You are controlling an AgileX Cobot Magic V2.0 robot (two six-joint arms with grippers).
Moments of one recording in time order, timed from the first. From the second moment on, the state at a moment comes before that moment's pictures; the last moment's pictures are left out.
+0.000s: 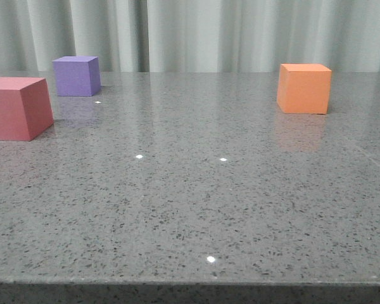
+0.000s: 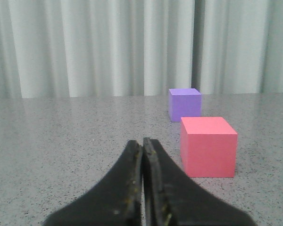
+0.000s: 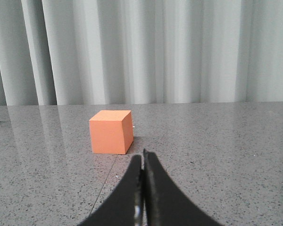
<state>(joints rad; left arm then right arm) -0.07 0.00 0.00 0.06 -0.01 -0.09 0.09 -0.01 0.03 -0.07 -0.09 0.14</state>
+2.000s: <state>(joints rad) -0.07 0.00 0.00 0.06 -0.01 -0.09 0.09 0.81 -0.85 0.02 0.84 0.14</state>
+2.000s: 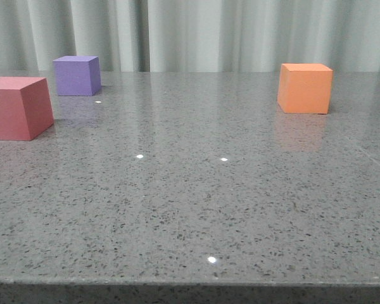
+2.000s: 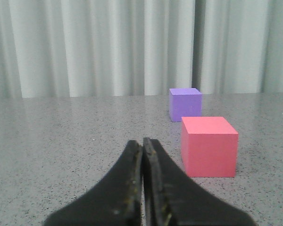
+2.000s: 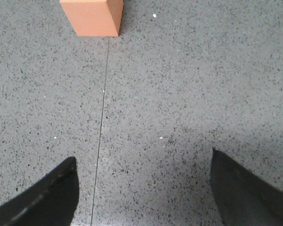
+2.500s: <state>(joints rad) -0.07 0.00 0.00 0.06 -0.01 -0.09 0.20 1.09 -1.05 0.10 0.77 0.14</state>
